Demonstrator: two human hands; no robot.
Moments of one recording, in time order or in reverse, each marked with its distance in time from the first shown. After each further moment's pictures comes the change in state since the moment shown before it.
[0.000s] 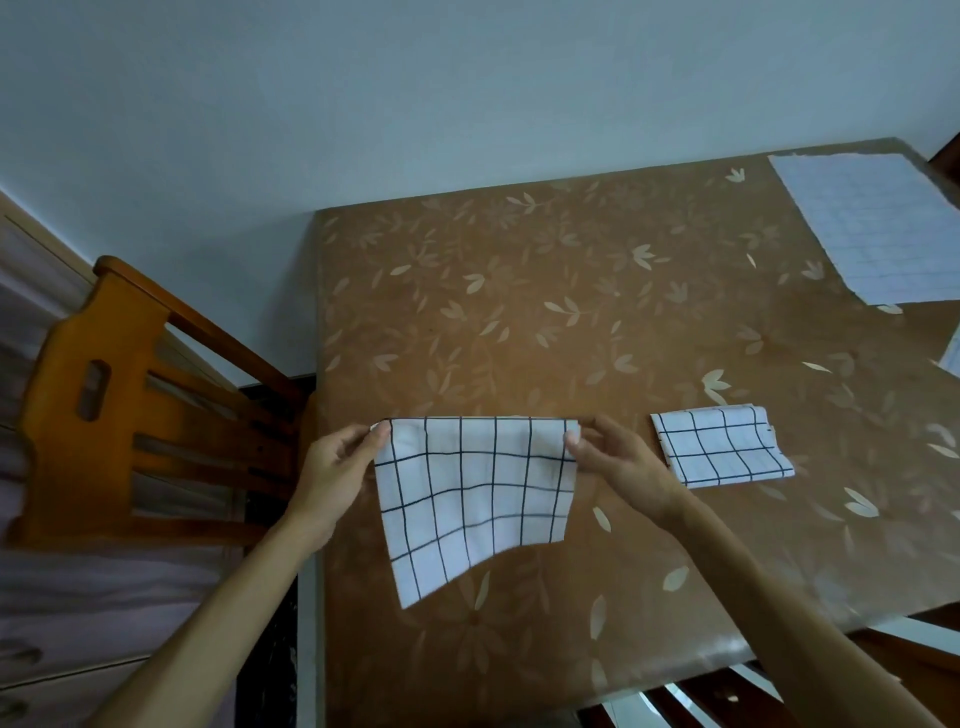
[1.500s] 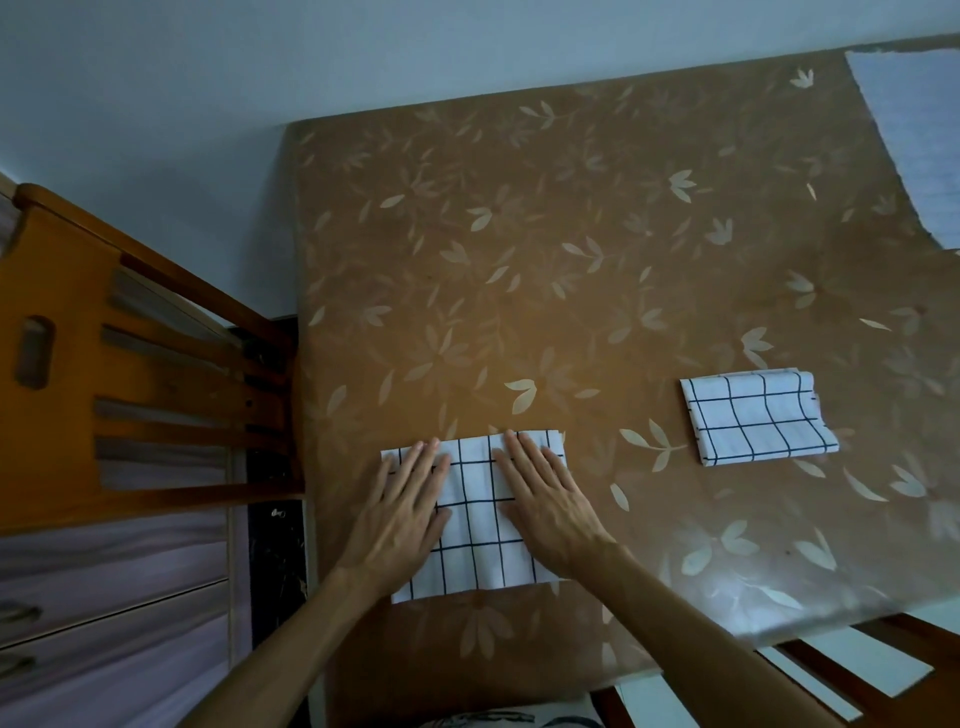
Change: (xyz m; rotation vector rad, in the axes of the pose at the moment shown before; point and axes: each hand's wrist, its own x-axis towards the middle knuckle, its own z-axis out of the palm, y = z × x) left_hand -0.006 -0.130 0.047 1.396 -0.249 0.512; right_hand 0.032 0.128 0.097 -1.198 -0.047 -0.306
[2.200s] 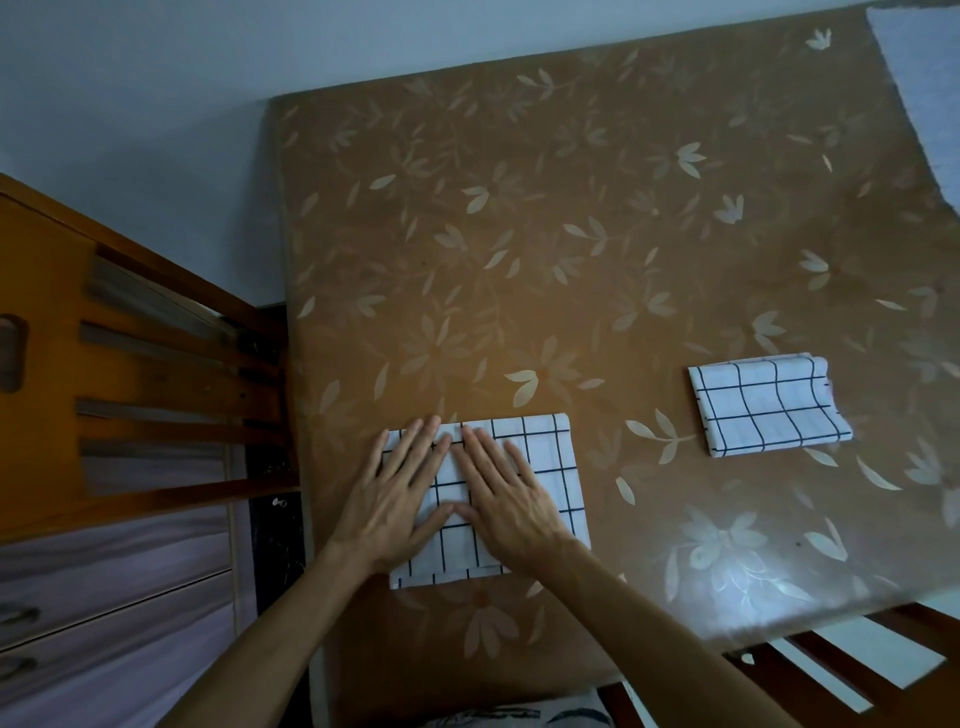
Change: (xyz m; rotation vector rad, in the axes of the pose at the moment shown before) left_hand 0.021 -0.019 -0.007 0.031 -0.127 0.047; right_hand 0.027 -0.038 0.011 0.001 -0.055 -0.032
